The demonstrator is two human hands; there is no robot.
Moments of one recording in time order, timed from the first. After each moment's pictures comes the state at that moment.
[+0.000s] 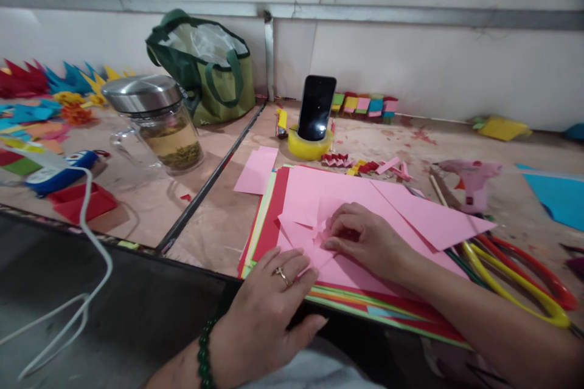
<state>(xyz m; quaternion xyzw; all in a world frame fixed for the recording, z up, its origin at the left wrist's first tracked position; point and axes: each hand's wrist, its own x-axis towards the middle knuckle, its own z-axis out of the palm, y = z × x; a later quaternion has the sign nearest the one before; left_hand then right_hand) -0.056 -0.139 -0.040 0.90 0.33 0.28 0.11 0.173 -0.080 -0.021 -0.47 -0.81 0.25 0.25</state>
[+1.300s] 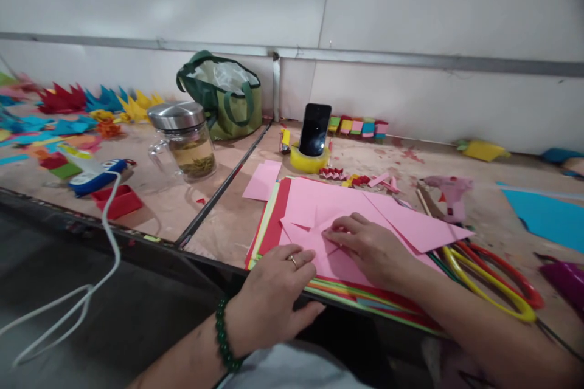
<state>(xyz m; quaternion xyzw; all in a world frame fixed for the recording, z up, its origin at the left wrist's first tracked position) -0.051 -0.136 -0.027 0.90 0.35 0.19 0.16 0.183 -0.096 -0.008 -0.42 -0.91 0.00 0.08</state>
